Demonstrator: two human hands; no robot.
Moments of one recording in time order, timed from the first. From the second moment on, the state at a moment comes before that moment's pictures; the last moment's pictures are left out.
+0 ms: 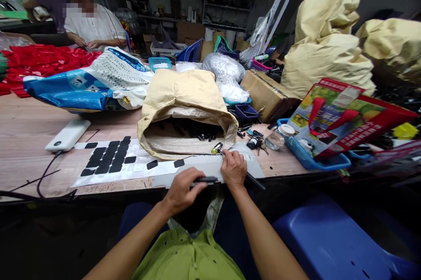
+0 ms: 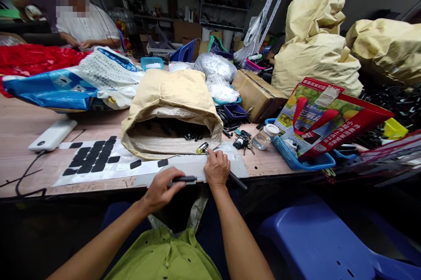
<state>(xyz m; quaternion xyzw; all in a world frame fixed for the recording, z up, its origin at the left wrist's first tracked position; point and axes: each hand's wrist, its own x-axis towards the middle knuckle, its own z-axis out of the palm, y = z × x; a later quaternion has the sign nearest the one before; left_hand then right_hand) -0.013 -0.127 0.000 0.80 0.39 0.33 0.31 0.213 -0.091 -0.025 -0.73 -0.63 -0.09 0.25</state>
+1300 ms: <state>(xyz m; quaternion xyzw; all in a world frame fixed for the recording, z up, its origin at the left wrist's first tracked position) -0.030 0.040 0.029 0.60 0.76 0.16 0.19 0.213 -0.090 -0.027 -0.73 -0.62 -0.10 0.26</state>
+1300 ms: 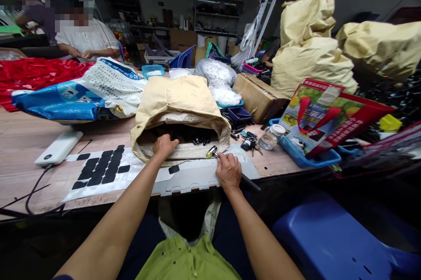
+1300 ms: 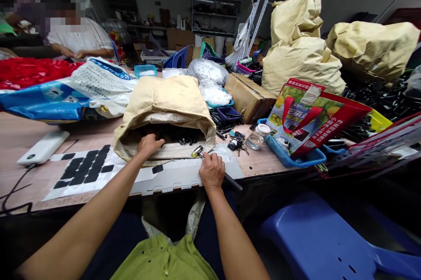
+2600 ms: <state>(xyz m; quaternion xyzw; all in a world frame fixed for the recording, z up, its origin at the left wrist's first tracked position) -0.008 -0.056 -0.023 0.80 0.46 0.30 0.22 0.185 -0.137 0.014 -0.64 -0.67 0.06 0.37</state>
